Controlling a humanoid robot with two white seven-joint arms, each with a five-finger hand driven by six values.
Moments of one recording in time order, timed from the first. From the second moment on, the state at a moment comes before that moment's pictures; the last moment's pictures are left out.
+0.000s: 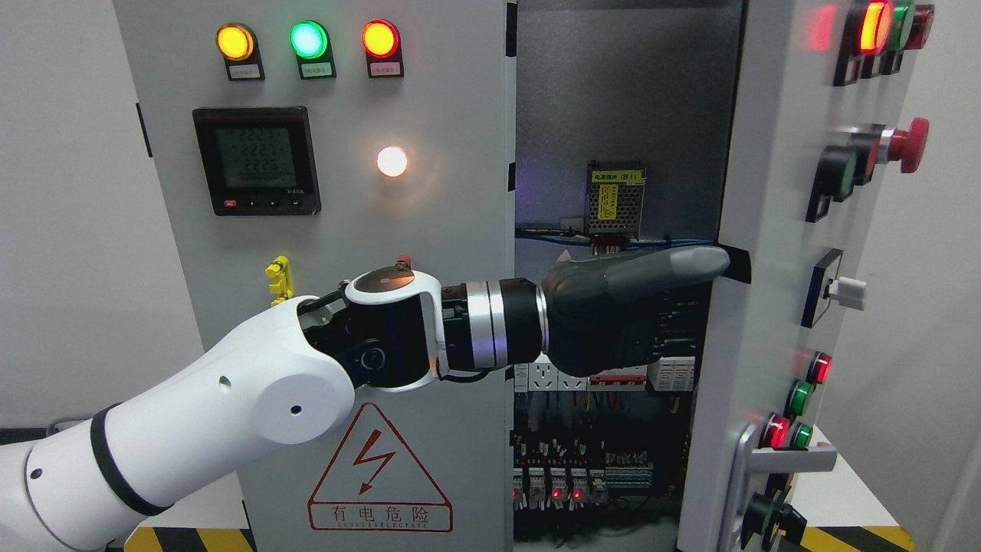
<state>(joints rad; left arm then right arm) -1.58 0.34 -1.19 -1.49 1.60 0.25 -0.32 0.14 0.12 0.14 -0.12 -0.09 -0.04 0.14</state>
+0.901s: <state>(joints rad) -1.58 0.10 -1.19 -1.51 1.49 0.24 -0.17 0.14 0.12 0.14 -0.12 -0.09 -0.04 0.14</state>
